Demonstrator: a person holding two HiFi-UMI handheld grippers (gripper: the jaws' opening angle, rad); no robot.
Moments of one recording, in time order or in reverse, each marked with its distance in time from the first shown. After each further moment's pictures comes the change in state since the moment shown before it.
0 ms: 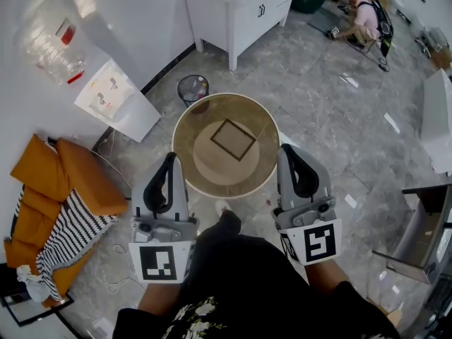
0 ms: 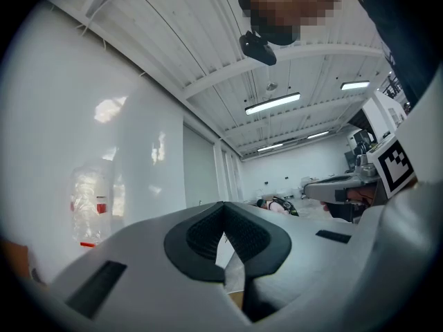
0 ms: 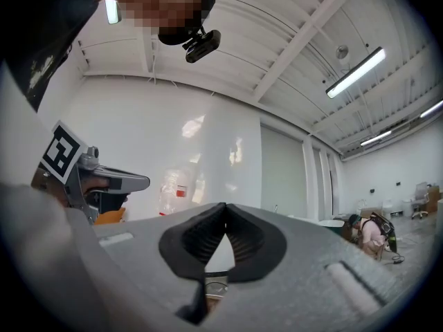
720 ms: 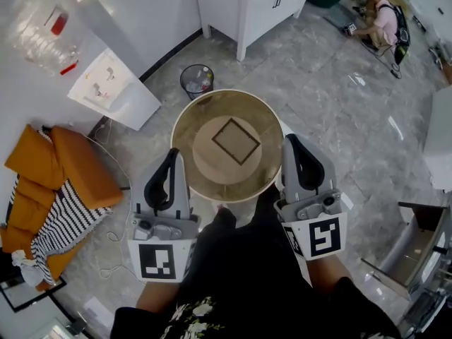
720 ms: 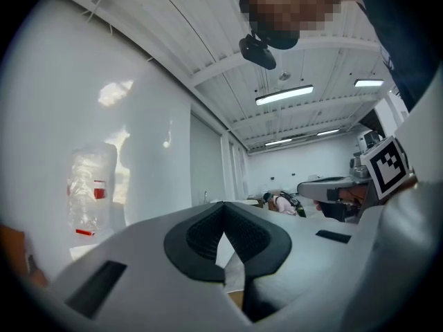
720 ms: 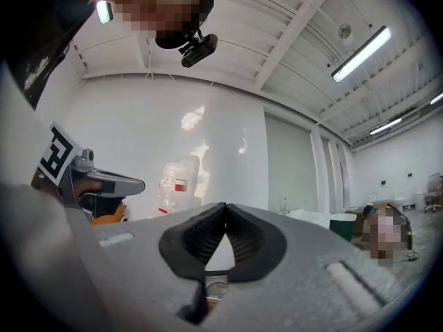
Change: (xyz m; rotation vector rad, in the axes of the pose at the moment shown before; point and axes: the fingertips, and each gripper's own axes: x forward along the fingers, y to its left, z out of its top) left arm 0.097 0.026 -0.042 -0.053 0.056 0.048; right arm 0.104 -0.053 -0.052 0.020 0.054 0.073
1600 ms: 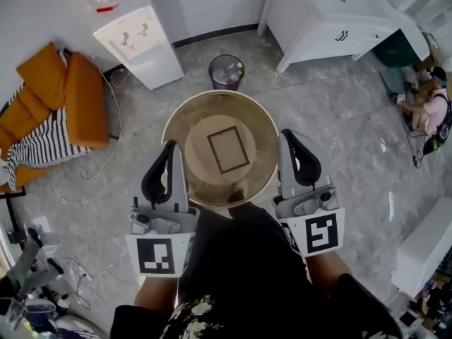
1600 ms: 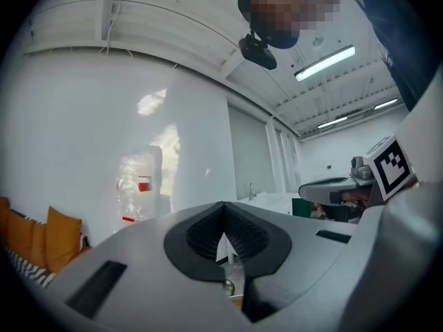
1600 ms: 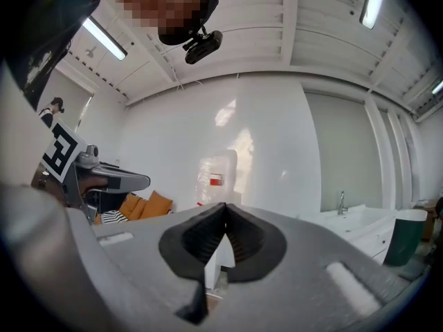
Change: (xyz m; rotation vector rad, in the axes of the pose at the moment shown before) left arm 0.099 -0.011 -0.013 -0.027 0.083 0.487; right arm 0.134 -0.079 -0.041 0.020 0.022 0.511
